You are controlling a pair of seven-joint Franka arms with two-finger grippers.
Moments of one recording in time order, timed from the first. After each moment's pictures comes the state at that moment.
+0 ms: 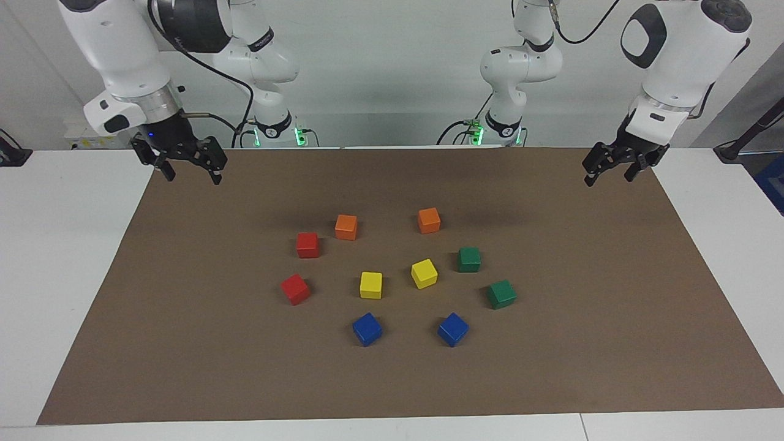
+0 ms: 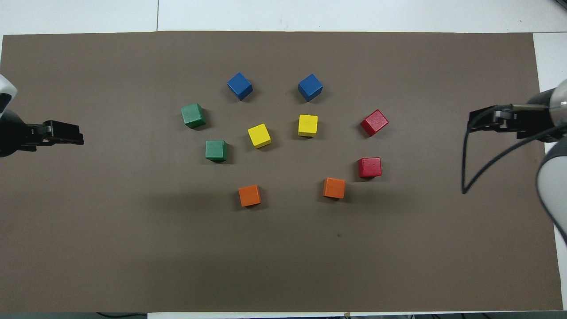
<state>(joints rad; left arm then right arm) -0.01 -0.09 -0.04 -1.82 -0.02 1.80 -0.10 -0.03 -0.04 0.09 -1.73 0.00 1.77 0.24</state>
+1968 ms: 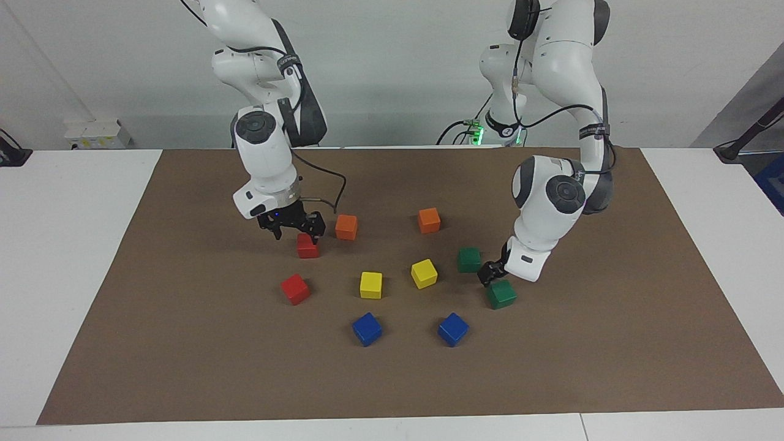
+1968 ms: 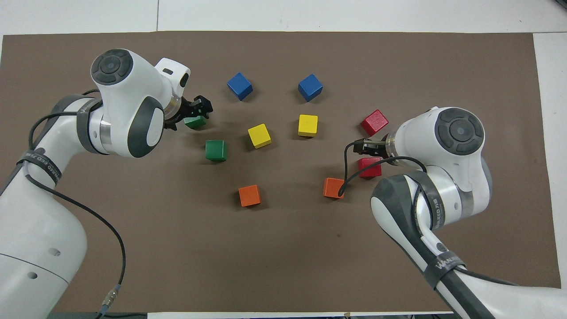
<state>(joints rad) -0.25 0.46 -0.05 -1.68 -0.07 2.15 -0.51 0.19 0.11 0.09 -2.10 0.00 2.26 0.46</state>
